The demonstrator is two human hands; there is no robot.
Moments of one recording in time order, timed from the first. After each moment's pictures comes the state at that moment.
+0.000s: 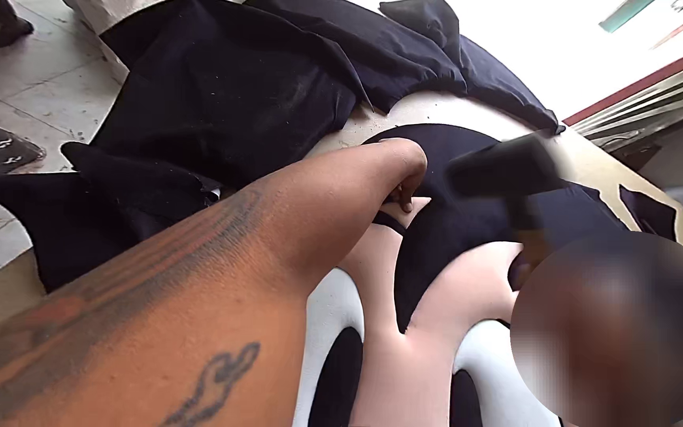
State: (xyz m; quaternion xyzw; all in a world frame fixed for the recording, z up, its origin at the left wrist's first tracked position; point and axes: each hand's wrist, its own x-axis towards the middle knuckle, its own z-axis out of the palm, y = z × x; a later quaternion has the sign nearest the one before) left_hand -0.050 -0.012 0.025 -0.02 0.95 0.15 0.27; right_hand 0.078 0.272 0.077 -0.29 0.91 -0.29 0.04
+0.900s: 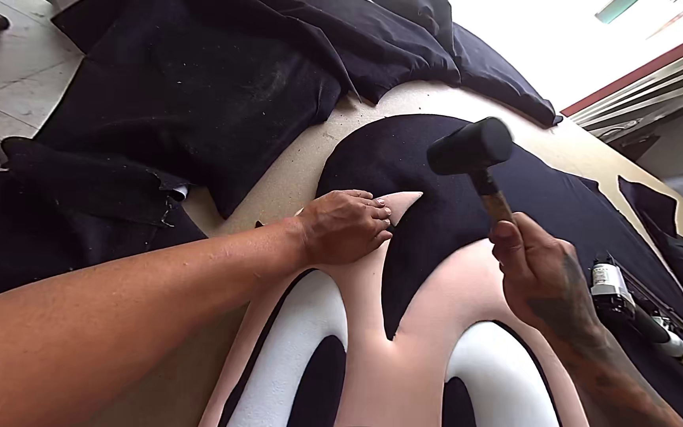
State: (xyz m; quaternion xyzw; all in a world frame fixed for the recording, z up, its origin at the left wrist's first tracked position) left_hand 0.082 -0.023 -0.072 0.26 0.94 0.13 -0.20; right_hand 0.004 0.263 0.033 -0.34 0.92 -0.15 -0.10
